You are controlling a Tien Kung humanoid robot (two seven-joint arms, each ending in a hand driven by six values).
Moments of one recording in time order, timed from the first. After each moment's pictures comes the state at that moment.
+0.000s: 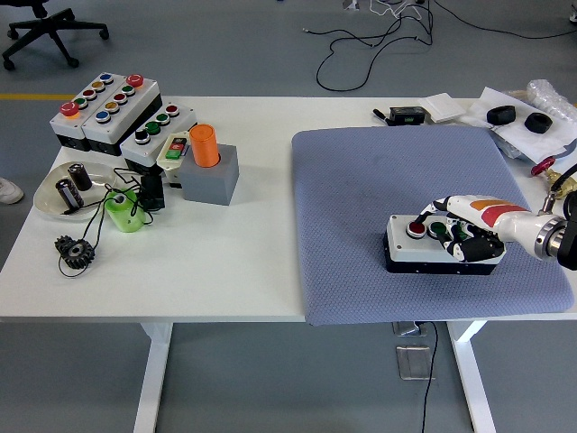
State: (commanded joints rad) left arm -0.10 0.10 -0.29 -0.19 0.18 0.34 0.05; right arm 0.67 -0.78 0.61 1.55 -1.51 0.12 -0.18
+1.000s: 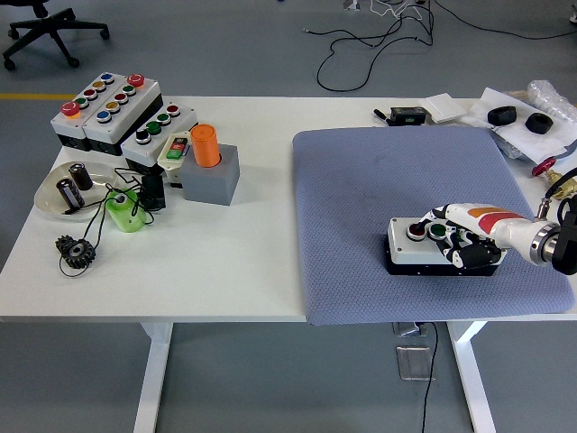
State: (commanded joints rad) left arm -0.10 0.10 -0.29 -0.20 0.18 0.34 0.05; right arm 0.67 -0.77 0.57 1.52 -1.51 0.13 -0.18
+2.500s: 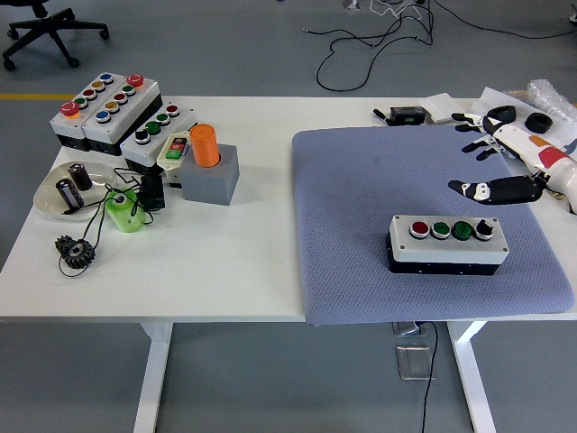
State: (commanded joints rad) left arm -0.08 0.10 -0.26 -0.20 0.18 0.34 0.05; right arm 0.54 -0.81 0.90 1.59 -1.33 -0.04 -0.06
